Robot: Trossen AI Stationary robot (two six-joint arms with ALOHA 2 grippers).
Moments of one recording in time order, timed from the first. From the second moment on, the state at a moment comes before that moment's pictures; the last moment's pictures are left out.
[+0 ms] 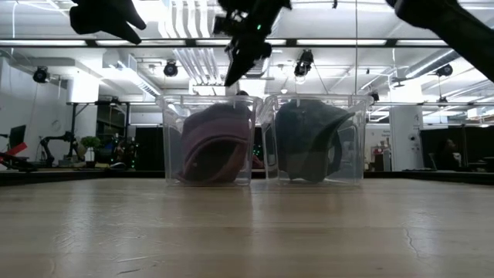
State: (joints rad) left arm -0.30 0.92 1.01 -0.86 -0.58 -0.76; right arm -0.28 2.20 2.36 -1.15 0.05 -0.60
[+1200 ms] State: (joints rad) left arm -0.30 0.71 1.00 -0.60 -0.57 -0.35; right arm -0.24 1.24 1.99 -1.29 0.05 -0.15
